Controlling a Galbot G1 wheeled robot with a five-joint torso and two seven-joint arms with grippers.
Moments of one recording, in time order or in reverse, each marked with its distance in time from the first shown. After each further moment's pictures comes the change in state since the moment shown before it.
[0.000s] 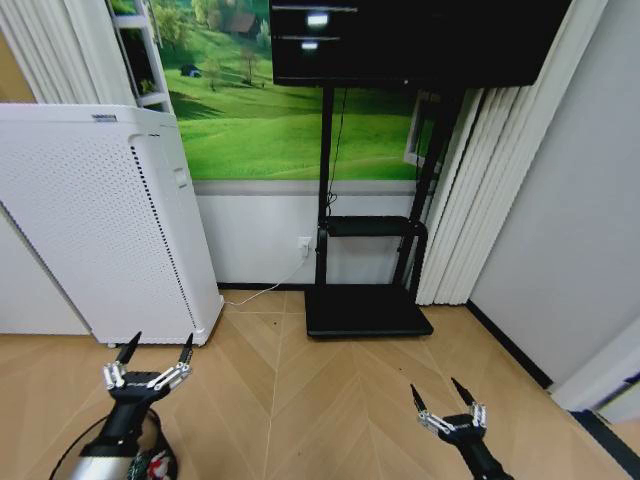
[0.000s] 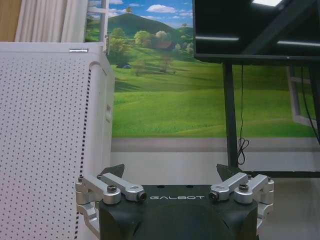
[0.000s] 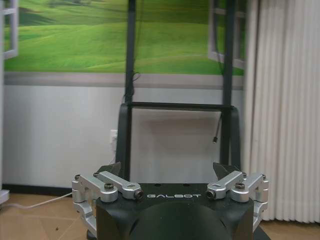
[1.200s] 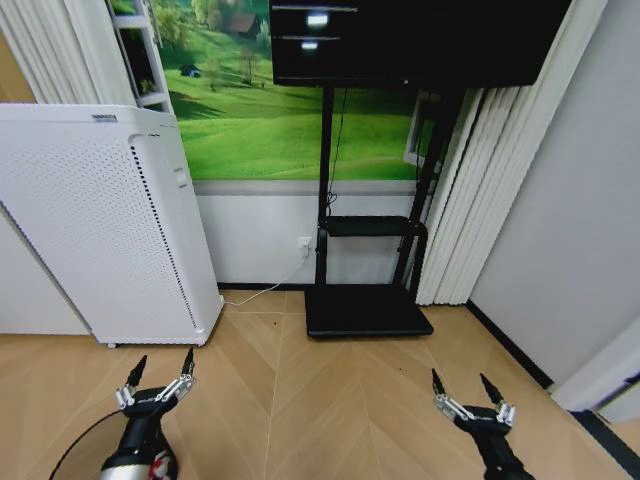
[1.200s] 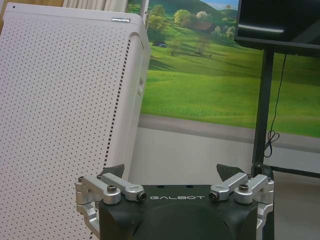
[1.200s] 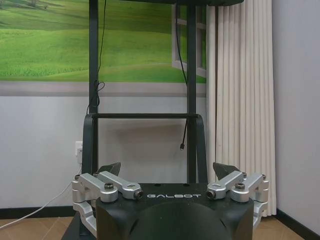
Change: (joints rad) left arm 0.017 -0.072 0.023 0.084 -0.065 -0.032 -0.029; right arm -0.005 0.012 0.012 0.086 0.007 -0.068 0.146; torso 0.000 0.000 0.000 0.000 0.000
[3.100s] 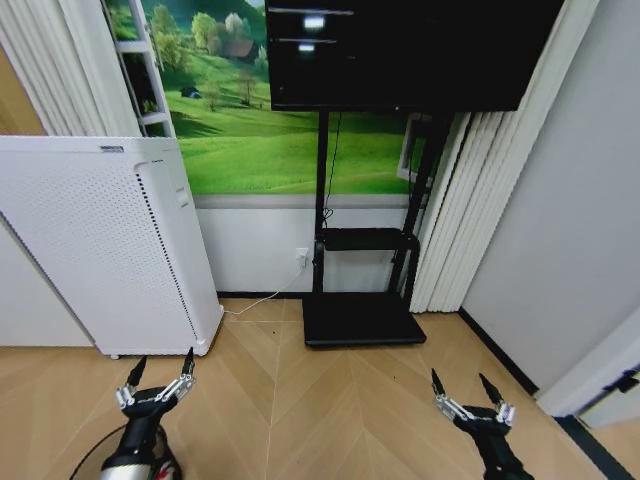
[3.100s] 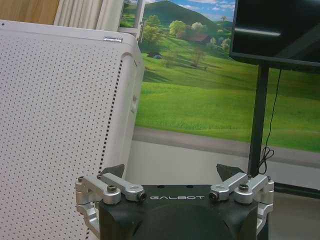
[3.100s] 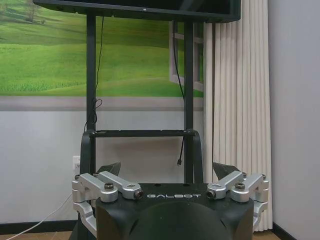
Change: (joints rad) left arm 0.000 0.001 -0.001 -0.001 0.000 0.002 0.001; right arm 0.001 0.000 0.000 -0.002 -0.001 0.002 -0.002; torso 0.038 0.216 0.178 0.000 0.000
